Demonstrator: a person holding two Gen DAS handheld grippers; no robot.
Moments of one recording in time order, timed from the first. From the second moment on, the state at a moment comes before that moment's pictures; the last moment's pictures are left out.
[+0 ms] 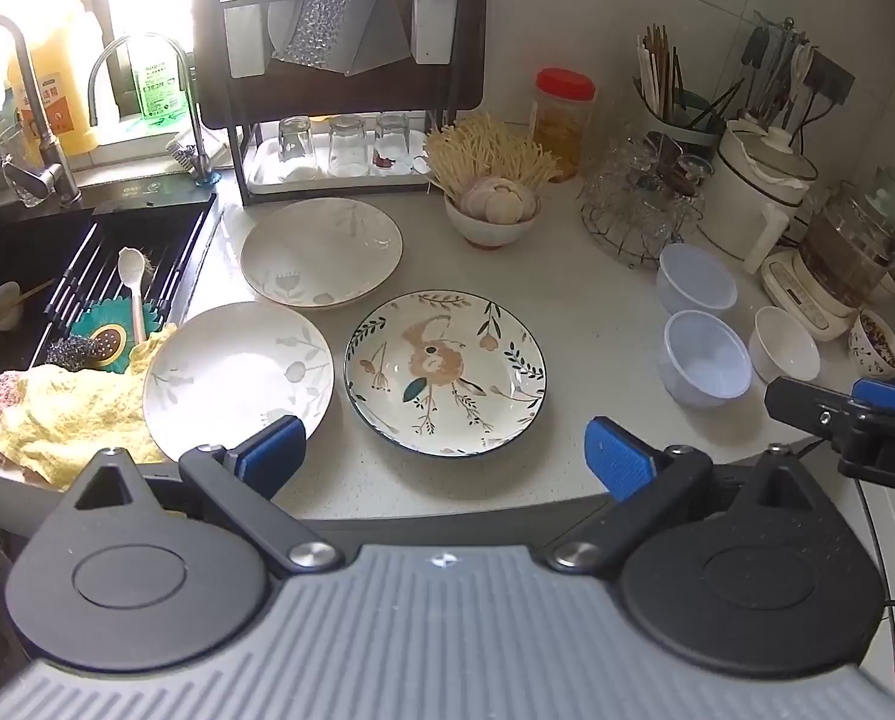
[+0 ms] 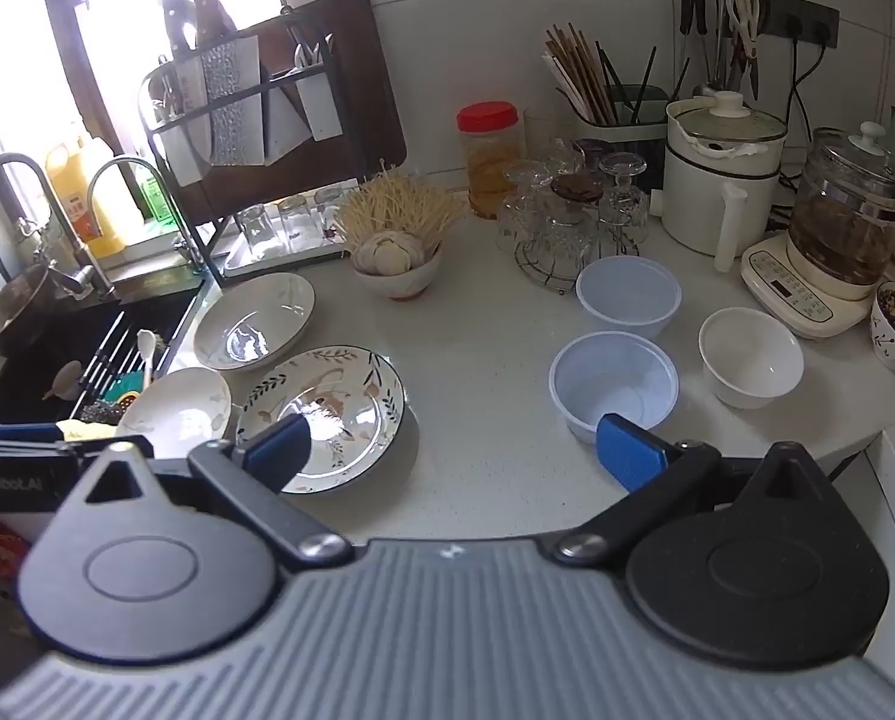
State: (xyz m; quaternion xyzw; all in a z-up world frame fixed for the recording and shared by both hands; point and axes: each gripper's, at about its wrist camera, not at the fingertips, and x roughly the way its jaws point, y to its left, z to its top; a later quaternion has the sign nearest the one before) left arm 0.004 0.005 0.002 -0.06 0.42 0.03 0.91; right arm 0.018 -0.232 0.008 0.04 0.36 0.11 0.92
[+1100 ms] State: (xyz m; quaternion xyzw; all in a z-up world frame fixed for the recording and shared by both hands) left arm 0.014 0.028 -0.002 -0.05 0.43 0.03 0.90; right arm 0.021 -0.218 0.006 0.05 0.36 0.10 0.93
